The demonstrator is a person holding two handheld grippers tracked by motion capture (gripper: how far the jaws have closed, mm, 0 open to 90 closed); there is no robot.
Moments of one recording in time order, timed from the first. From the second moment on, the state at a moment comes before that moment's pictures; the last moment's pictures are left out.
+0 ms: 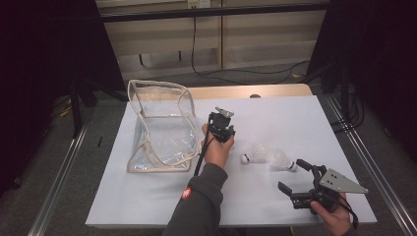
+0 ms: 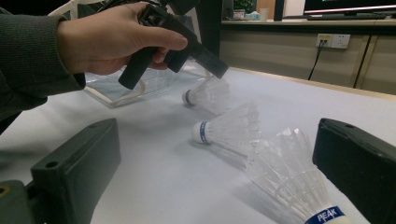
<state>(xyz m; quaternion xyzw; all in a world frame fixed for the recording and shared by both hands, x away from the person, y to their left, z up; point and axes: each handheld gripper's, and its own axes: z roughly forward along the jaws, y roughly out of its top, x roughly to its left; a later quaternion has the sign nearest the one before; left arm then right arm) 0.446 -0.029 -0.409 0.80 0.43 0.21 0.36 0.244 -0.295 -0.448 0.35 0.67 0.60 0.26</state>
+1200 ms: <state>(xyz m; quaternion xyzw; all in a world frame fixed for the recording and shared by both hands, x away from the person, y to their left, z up) 0.433 -0.027 -0.392 0.79 0.43 0.15 0.41 0.244 -0.295 -0.448 0.34 0.67 0.60 0.26</state>
